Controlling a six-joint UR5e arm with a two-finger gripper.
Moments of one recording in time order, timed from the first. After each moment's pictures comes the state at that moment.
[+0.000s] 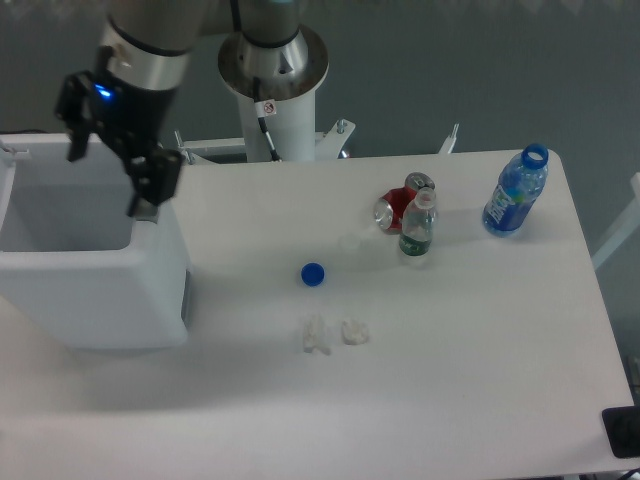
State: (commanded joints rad) arm 2.34 -1.65 -1.46 -1.41 1.10 0.83
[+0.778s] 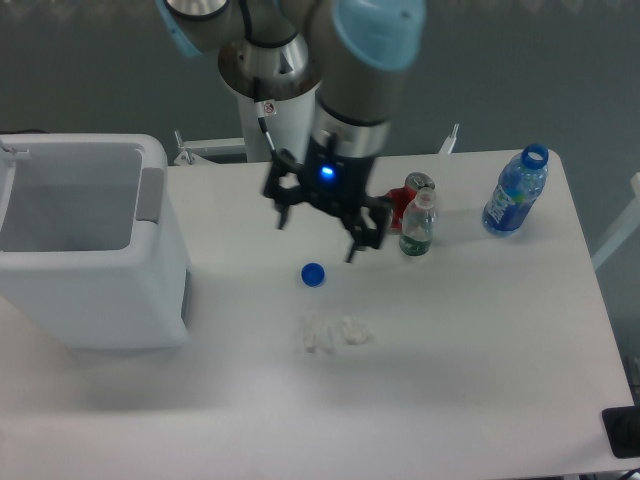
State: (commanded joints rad) arm 2.57 -1.81 -1.46 -1.39 1.41 1.05
